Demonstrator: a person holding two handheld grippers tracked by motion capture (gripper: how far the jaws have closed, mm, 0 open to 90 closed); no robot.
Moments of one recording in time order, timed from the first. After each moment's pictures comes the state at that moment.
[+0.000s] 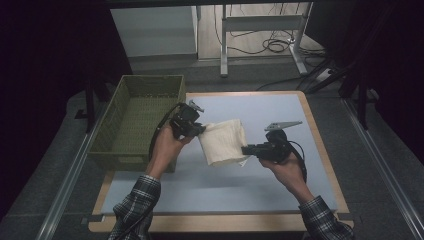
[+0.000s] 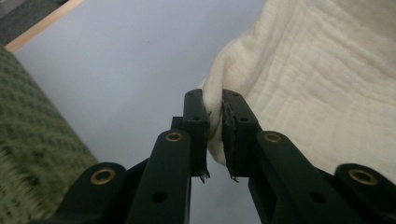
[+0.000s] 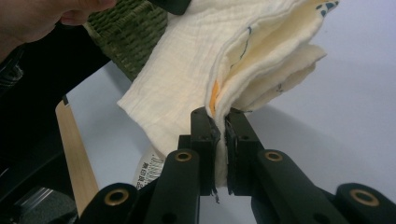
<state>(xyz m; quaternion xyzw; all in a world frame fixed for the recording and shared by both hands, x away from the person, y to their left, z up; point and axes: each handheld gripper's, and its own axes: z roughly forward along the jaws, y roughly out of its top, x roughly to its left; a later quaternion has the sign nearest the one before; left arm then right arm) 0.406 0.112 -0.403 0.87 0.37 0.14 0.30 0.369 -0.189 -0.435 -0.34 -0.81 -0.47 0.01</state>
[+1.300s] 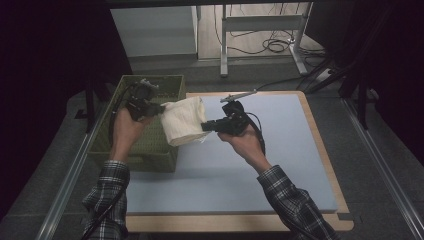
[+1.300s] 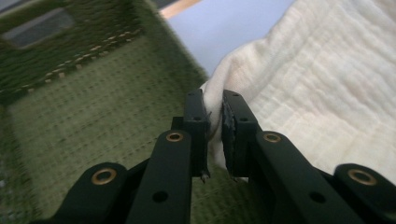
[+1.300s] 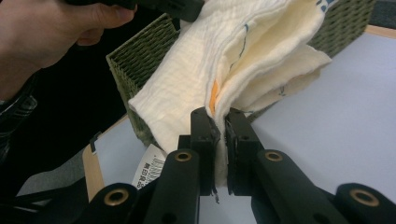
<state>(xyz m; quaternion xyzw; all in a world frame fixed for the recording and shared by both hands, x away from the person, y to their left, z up) 0.421 0.225 -0.362 0.81 0.47 0.19 0.29 0.413 -0.071 -0.387 -0.31 -0.82 -0.49 0.03</state>
